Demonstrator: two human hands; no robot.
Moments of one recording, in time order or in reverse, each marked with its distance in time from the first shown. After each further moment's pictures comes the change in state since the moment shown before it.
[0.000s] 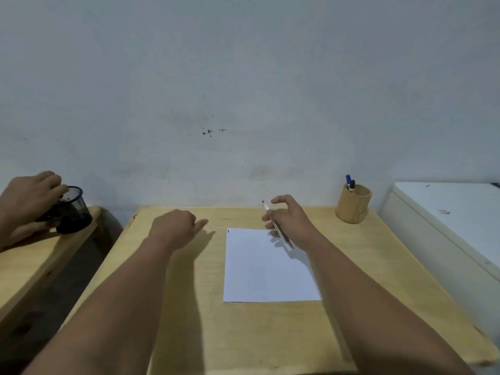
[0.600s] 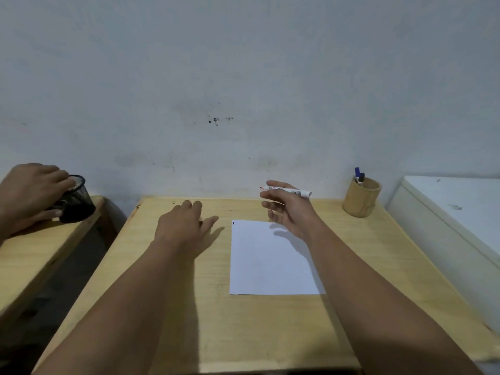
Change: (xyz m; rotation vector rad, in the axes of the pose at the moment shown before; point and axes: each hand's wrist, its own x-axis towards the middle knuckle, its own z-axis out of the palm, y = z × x) left_hand -0.021 0.005 0.021 0.006 0.177 0.025; right_hand 0.003 -0.018 0.017 0.397 -0.057 0.075
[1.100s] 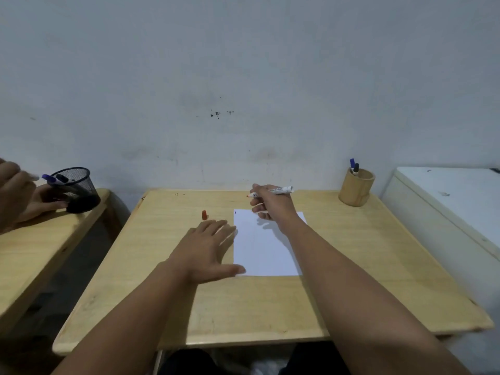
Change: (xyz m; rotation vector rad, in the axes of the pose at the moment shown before) left_hand -0.074 0.017 0.004 -0.081 -0.242 0.358; right_hand -0.005 0.032 0.032 -0.335 0.144 -0.054
